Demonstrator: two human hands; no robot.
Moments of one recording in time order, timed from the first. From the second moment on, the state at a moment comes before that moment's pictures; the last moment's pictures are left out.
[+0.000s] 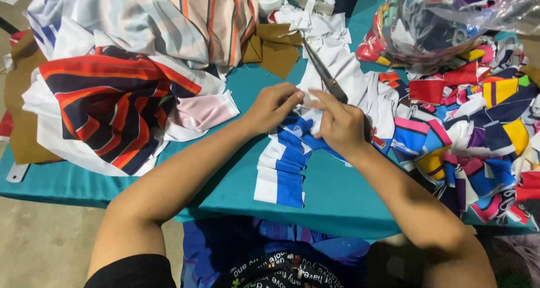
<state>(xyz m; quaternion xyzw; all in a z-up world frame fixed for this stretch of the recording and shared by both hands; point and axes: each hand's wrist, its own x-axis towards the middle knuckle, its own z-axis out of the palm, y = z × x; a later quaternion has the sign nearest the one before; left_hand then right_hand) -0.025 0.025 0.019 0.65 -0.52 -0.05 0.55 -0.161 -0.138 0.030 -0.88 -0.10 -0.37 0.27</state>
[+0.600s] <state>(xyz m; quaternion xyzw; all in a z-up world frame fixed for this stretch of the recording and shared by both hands) -0.060 0.030 0.032 0.60 -0.55 -0.16 0.56 -0.164 -0.092 0.044 -0.96 -0.21 -0.17 0.01</state>
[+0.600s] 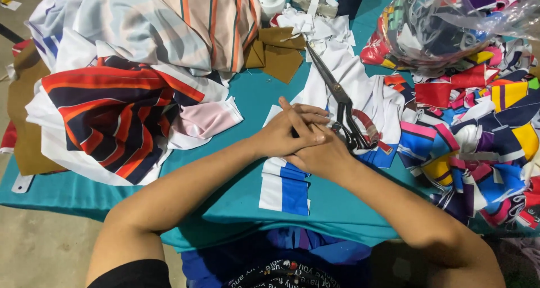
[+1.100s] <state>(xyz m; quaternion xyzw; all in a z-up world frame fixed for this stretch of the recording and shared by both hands) -0.064 0.019 0.013 0.68 -0.60 -0.03 0.42 -0.175 -0.117 -0.007 -0.97 -0.20 -0.05 0.11</state>
